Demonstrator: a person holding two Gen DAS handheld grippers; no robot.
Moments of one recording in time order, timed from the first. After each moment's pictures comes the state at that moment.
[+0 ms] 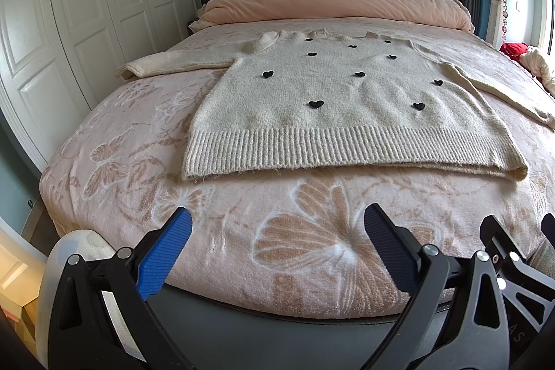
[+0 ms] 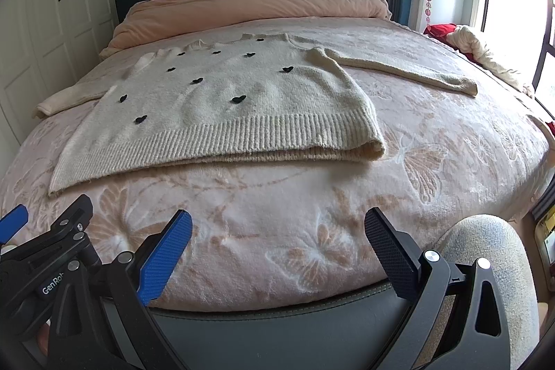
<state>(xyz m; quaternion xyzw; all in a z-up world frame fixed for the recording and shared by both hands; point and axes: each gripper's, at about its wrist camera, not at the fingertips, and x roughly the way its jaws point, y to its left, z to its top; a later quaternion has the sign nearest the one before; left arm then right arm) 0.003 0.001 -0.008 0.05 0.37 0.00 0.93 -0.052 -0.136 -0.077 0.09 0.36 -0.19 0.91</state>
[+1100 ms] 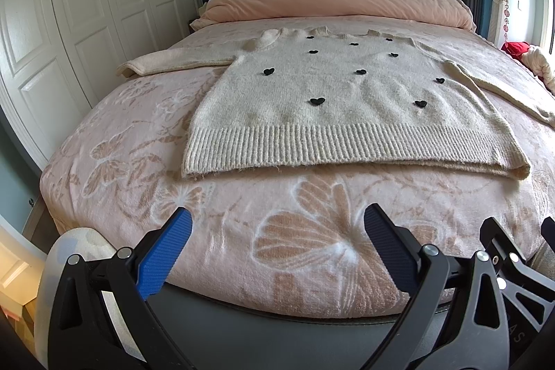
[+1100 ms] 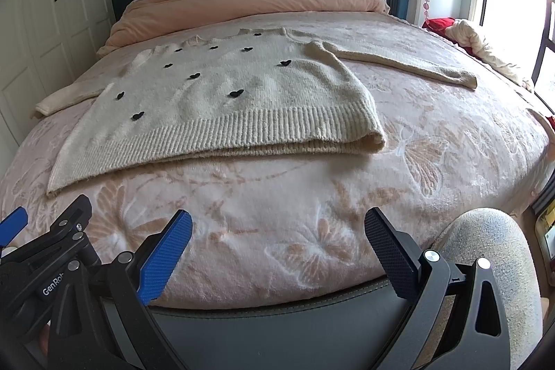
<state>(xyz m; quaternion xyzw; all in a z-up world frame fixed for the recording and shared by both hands) 0.002 0.006 -0.013 0.06 0.37 0.00 0.93 -0.056 -0.139 -0.085 0.10 0.37 -0.19 0.90</state>
